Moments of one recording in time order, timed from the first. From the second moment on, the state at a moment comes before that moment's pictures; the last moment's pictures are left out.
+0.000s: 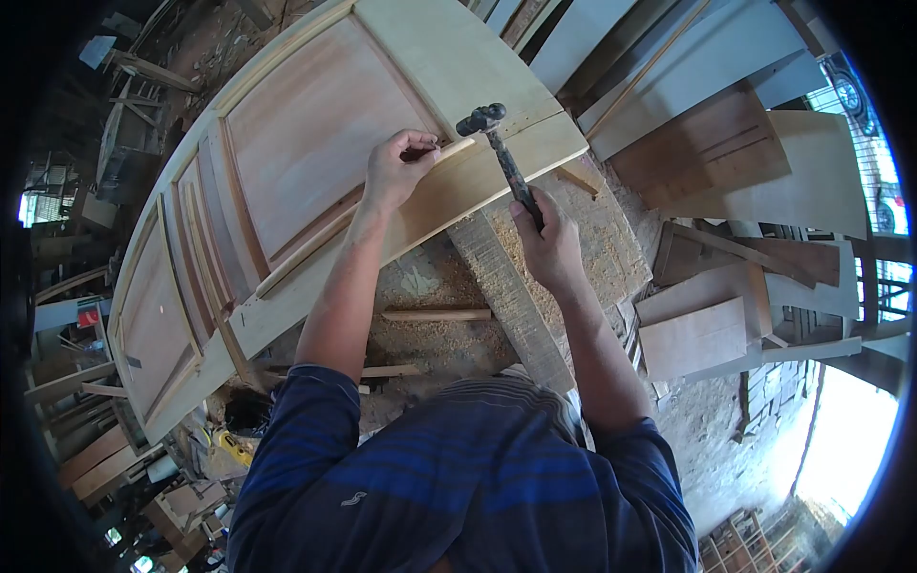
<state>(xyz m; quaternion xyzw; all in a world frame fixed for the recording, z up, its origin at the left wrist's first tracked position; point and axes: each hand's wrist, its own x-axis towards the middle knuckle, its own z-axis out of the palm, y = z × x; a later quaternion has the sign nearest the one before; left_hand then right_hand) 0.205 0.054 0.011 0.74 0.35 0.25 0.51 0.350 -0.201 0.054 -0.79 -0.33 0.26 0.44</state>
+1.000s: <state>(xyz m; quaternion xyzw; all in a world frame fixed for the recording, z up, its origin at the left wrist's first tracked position) 0.205 0.053 0.006 0.77 0.33 0.29 0.46 0.337 -0.180 0.099 -0.78 -0.55 -0.02 0.29</state>
